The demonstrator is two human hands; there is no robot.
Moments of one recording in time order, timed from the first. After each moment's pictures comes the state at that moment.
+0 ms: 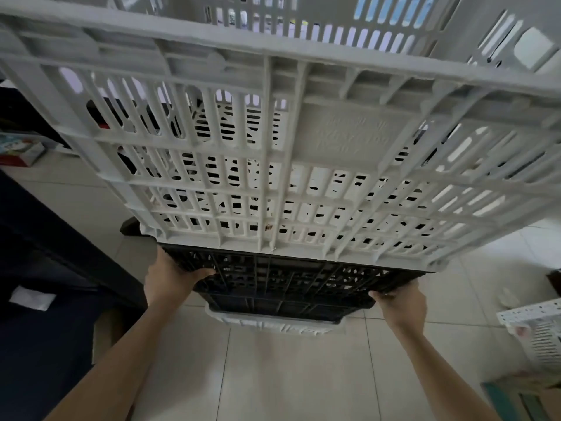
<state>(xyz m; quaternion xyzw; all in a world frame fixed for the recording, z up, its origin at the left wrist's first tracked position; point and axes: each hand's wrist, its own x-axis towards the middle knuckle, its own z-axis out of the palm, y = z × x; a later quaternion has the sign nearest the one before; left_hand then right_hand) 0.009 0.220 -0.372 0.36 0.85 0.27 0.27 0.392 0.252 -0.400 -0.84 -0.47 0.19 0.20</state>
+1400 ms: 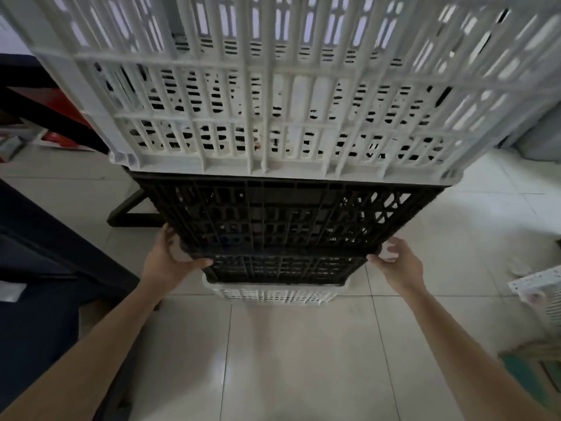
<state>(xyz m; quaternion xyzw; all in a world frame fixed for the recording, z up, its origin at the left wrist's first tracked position) 0.001 0.221 -0.452 0.42 0.80 0.28 0.34 0.405 0.263 -0.467 -0.79 -0.48 0.30 0.23</state>
